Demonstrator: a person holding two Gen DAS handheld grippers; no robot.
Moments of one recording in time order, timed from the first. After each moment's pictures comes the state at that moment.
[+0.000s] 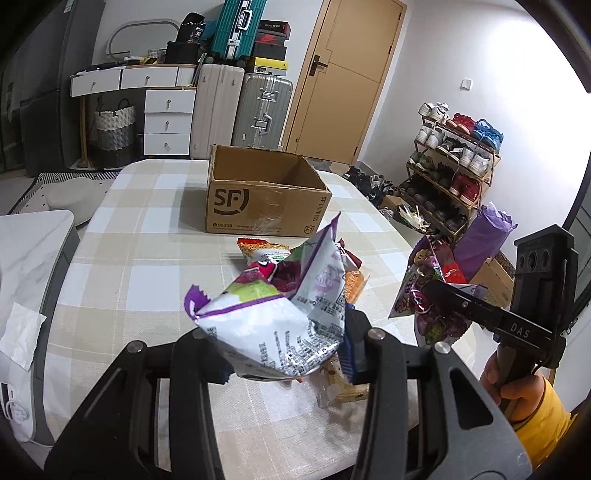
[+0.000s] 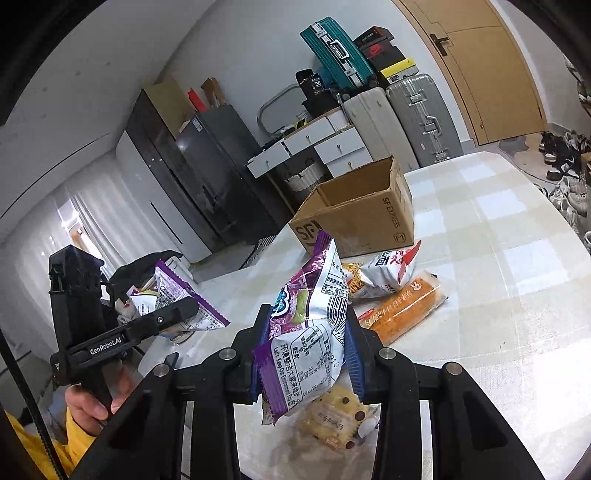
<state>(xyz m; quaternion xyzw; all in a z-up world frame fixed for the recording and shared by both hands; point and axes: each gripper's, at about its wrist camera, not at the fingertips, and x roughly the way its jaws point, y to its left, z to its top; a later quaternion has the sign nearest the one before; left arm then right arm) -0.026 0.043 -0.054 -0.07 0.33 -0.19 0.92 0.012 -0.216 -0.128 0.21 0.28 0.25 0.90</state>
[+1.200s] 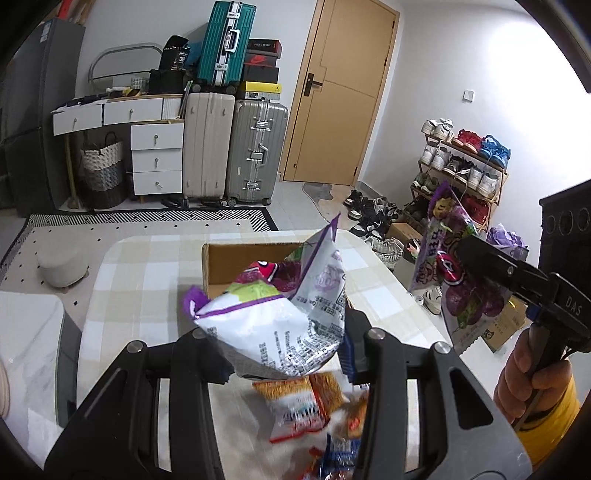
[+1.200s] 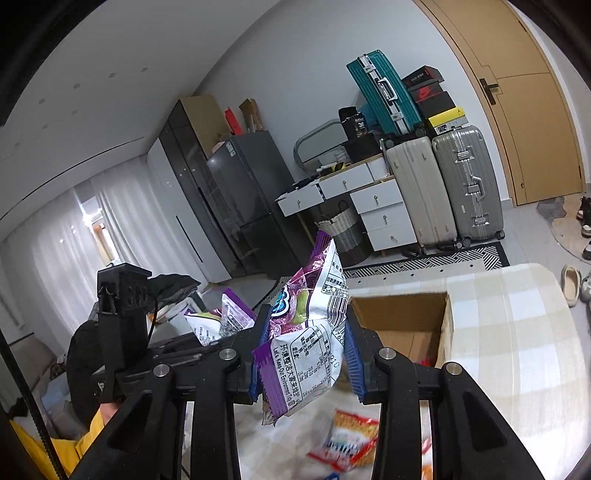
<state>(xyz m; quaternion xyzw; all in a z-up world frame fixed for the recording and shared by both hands) 0.159 0.031 0.059 -0.05 0.30 -0.19 0.93 0.163 -0.203 0.015 0.18 0.21 0.30 0.91</state>
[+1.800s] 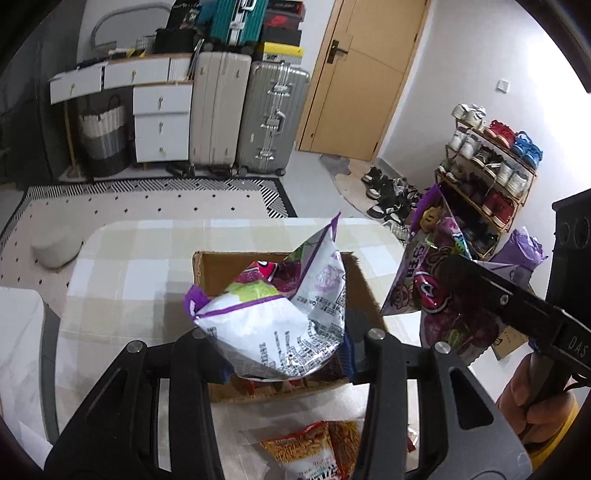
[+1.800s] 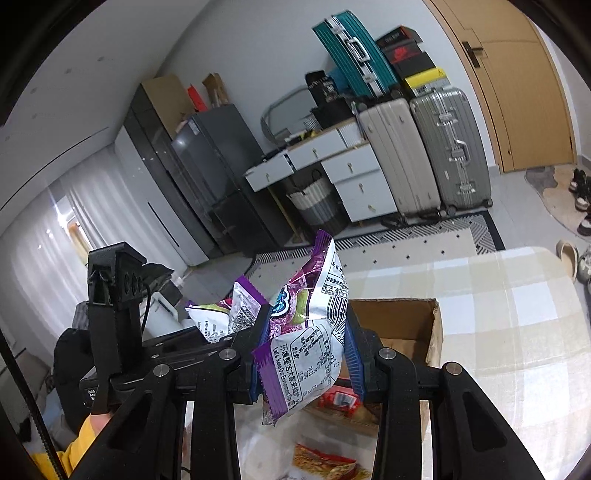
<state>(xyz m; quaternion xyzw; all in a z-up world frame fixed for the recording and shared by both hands) 0.346 -0.013 0.007 -0.06 0.38 -0.16 0.91 0.292 -0.195 -0.020 0.18 0.29 0.26 0.90</state>
